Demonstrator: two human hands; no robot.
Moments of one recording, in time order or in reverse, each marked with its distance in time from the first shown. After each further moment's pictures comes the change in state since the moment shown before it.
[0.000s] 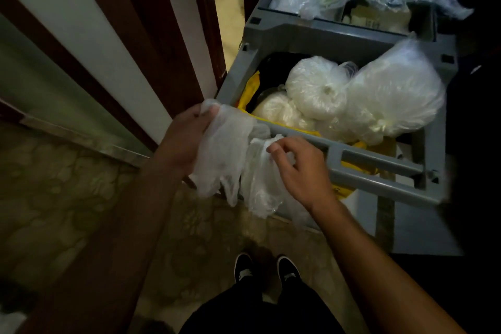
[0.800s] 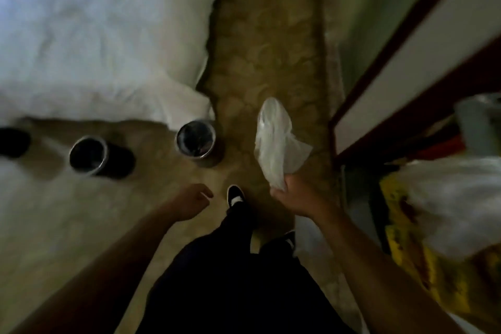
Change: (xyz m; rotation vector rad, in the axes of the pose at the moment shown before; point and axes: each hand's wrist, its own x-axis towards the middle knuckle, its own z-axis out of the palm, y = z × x) left_hand -0.428 -0.335 0.060 0.023 0.504 -0.912; right_hand -0.184 -0.023 0.144 -0.429 -1.578 -0.373
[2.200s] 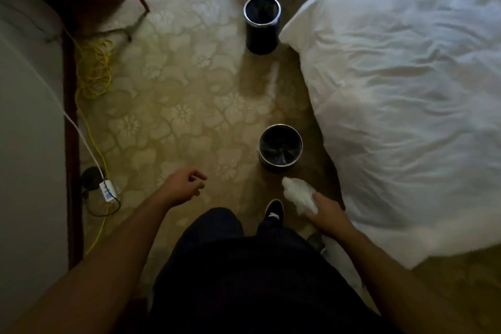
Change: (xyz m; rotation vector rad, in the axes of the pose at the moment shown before) left_hand -0.092 -0.581 -0.278 -1.206 0.667 -0.725; right_hand 0.403 -0.607 0.394 -0.971 -0.666 -0.455
